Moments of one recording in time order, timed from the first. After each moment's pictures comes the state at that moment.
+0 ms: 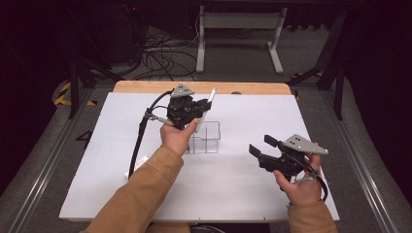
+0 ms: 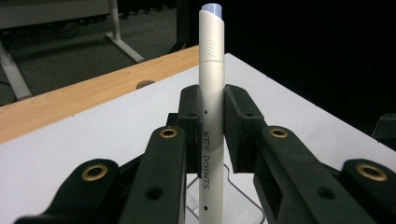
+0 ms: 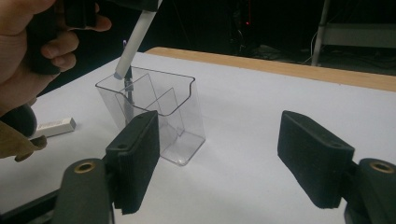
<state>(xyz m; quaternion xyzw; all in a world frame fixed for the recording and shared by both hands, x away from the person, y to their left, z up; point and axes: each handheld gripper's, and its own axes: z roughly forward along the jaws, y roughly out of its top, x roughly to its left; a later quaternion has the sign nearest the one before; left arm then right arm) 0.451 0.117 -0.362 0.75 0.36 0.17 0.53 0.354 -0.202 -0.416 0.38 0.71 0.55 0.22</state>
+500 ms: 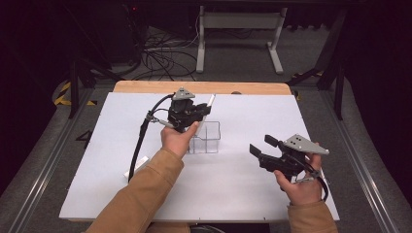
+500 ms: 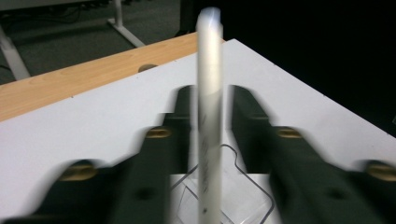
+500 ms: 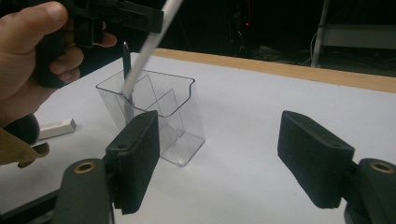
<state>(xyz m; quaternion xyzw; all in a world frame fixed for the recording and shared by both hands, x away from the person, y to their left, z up) 0.452 0.116 -0.375 0.75 0.38 0.16 0.52 0.353 -0.203 -0.415 0.38 0.71 0.55 0.22</state>
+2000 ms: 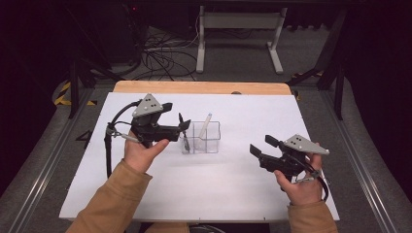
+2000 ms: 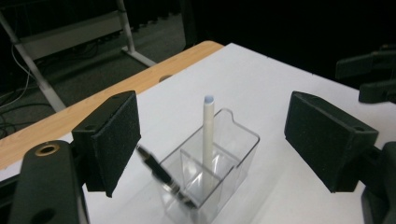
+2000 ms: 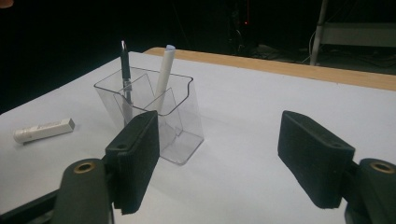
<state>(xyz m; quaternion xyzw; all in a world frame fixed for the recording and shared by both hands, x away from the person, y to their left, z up) 0.376 0.188 -0.337 0.77 0.31 0.23 0.51 0.353 -0.204 -0.415 0.38 0.71 0.55 0.22</state>
